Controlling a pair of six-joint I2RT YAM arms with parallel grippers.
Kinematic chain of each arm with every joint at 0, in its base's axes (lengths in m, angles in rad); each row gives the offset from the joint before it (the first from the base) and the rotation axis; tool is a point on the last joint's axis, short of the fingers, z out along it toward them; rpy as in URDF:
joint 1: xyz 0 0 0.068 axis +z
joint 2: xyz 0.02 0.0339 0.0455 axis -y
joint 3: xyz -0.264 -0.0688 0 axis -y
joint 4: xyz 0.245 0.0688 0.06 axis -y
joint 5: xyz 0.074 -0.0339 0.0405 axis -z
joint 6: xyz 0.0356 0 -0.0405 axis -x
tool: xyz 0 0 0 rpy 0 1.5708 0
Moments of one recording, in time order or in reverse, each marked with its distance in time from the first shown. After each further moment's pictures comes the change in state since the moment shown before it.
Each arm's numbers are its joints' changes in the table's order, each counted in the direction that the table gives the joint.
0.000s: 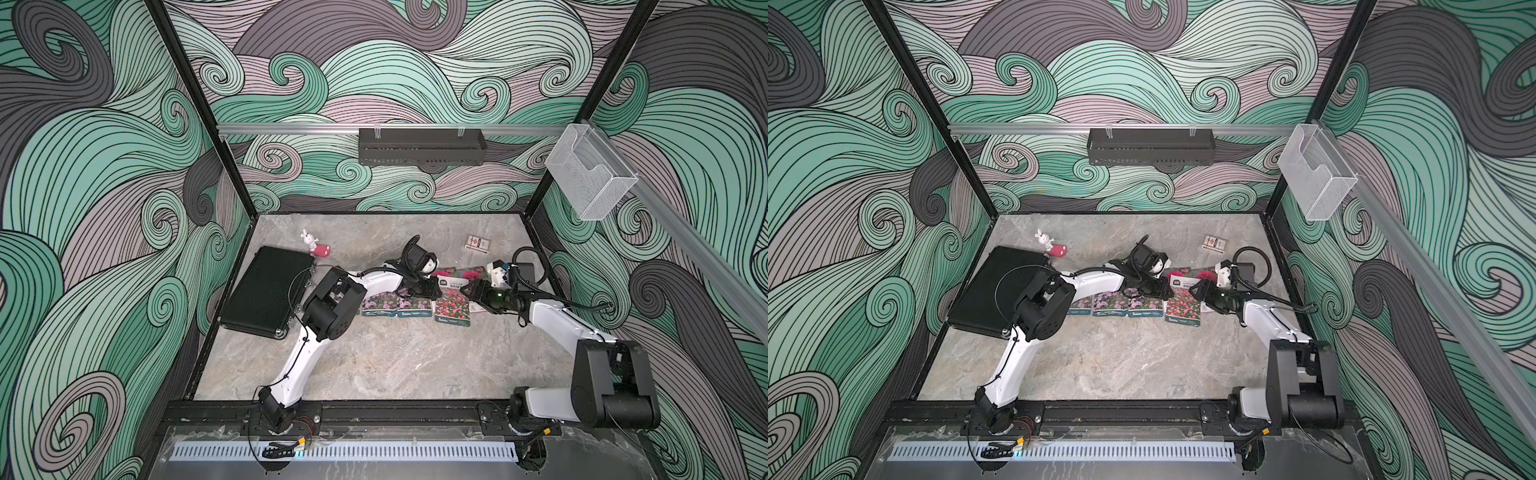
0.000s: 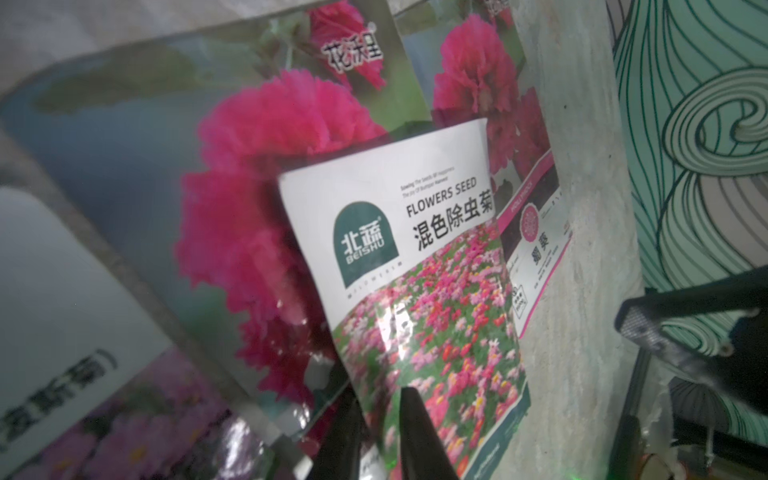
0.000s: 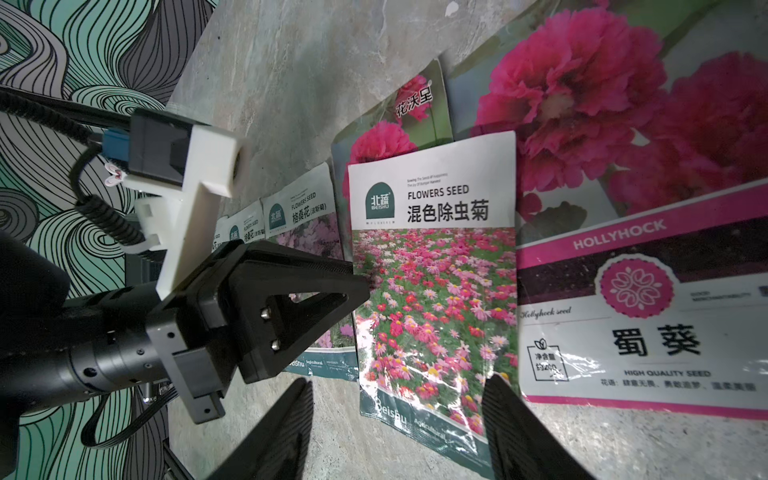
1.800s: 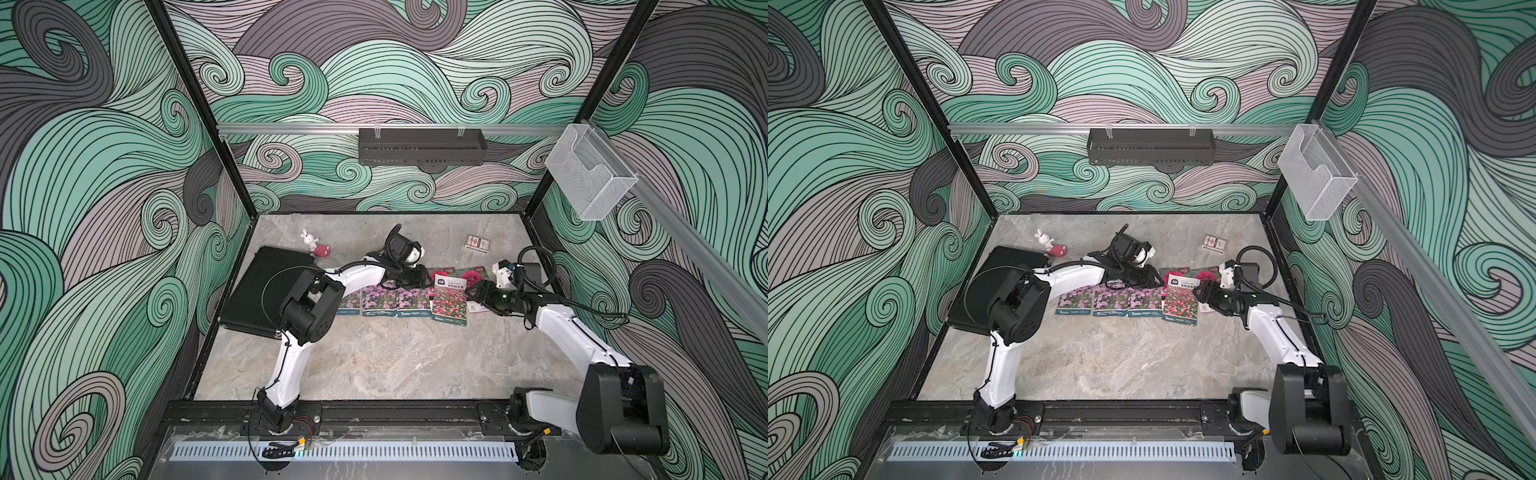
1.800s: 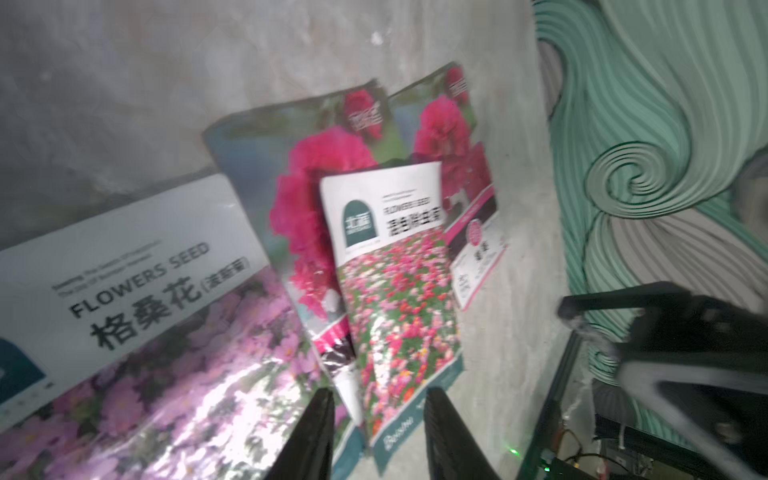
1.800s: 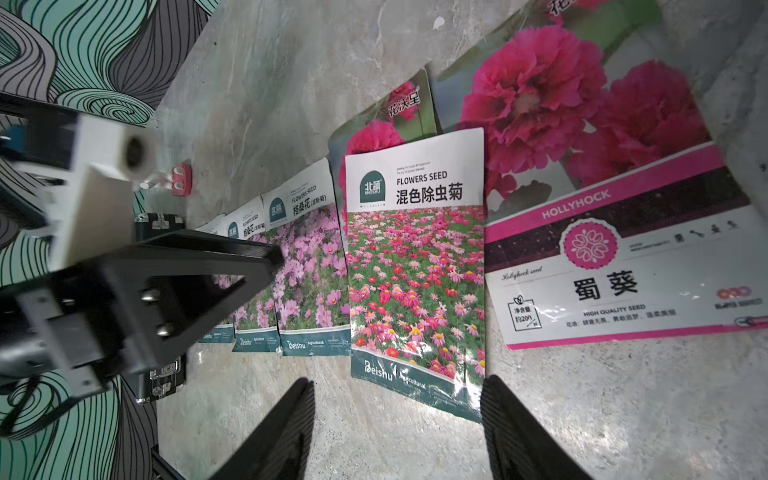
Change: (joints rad) left arm 0.089 0.149 -0.133 -0.009 0.050 0.048; right arm 0.000 0.101 0.021 -0.122 0.050 0.006
